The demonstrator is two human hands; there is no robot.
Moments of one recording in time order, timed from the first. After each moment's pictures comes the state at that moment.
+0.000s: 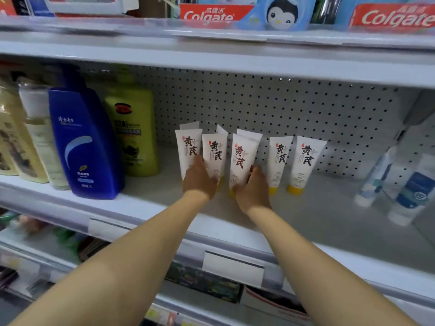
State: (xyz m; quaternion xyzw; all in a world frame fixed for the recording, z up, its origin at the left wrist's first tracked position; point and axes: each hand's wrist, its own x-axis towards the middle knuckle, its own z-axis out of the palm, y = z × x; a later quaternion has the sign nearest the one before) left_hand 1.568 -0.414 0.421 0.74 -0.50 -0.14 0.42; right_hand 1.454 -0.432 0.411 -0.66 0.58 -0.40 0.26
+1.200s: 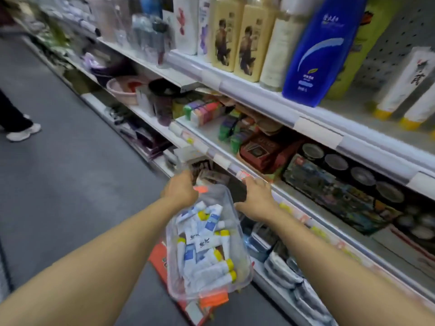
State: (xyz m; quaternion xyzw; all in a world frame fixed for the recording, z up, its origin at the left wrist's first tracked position) left_hand 1.843 -0.025 0.259 0.90 -0.33 -0.20 0.19; right_hand 1.689 -0.134 0.277 -0.88 0.41 0.05 0.22
